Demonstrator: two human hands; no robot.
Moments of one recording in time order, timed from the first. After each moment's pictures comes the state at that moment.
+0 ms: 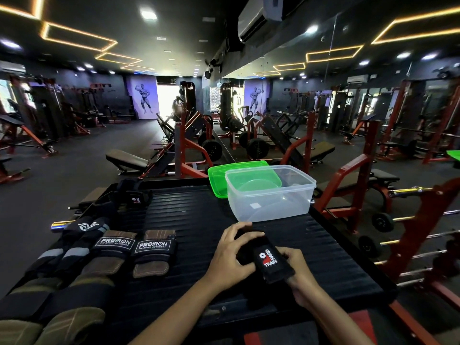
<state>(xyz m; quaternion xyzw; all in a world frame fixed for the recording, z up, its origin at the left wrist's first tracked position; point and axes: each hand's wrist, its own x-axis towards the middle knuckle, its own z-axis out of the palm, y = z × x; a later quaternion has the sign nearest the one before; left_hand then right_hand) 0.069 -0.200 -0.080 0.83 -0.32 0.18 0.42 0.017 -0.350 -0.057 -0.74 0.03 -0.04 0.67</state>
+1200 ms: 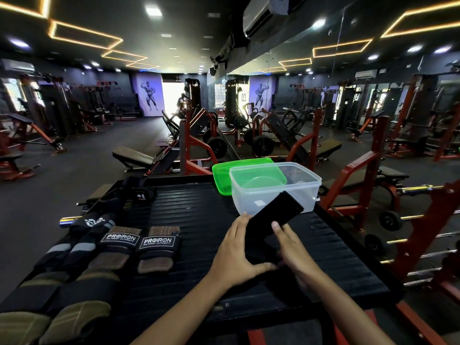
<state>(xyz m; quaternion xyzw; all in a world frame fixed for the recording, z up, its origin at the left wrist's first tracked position) 0.056 -0.203 -0.068 0.89 -0.24 0.16 0.36 0.039 -0.350 -0.046 -0.77 0.01 -0.04 0.64</state>
